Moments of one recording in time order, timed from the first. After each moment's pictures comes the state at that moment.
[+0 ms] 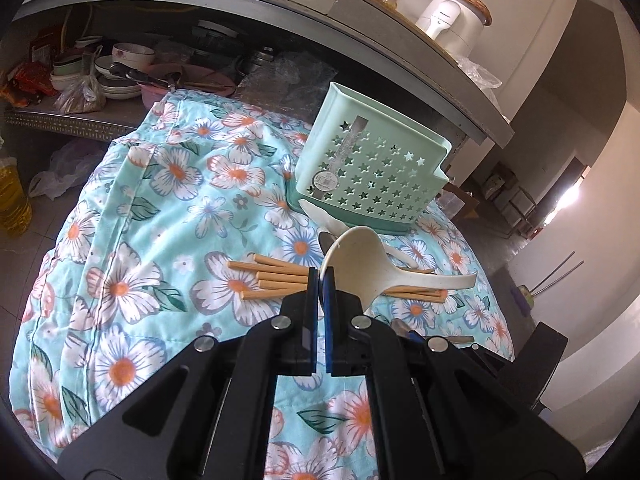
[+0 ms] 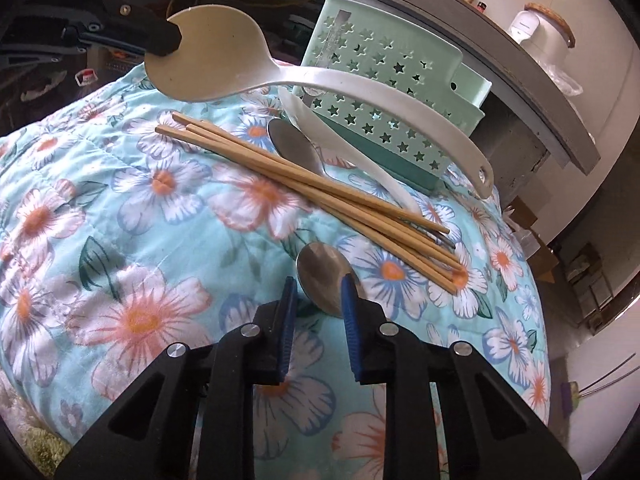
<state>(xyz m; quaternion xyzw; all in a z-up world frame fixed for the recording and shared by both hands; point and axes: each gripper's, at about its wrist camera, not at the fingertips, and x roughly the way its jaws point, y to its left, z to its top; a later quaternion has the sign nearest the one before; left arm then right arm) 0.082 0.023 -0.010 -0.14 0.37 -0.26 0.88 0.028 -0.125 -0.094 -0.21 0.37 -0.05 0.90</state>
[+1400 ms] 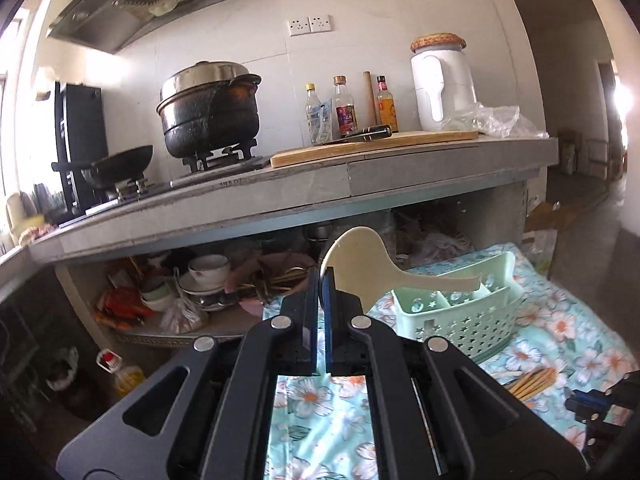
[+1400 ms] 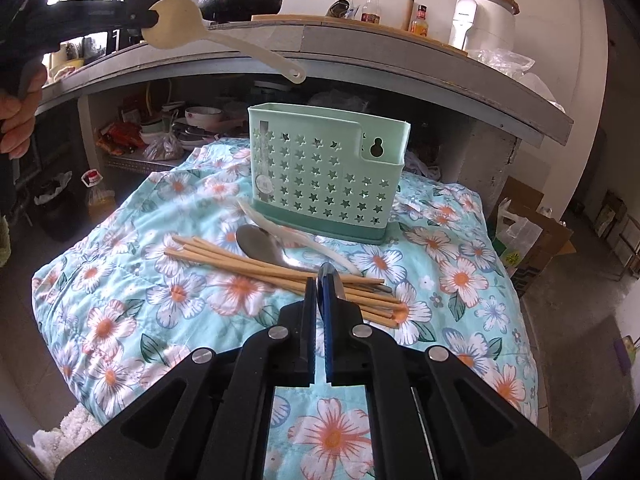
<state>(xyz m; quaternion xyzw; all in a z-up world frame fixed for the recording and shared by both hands) 0.104 -0.009 0.143 0.13 0.14 -0.11 0.98 -0.003 -0.179 -0.002 -0.06 0.31 -0.01 0.95</state>
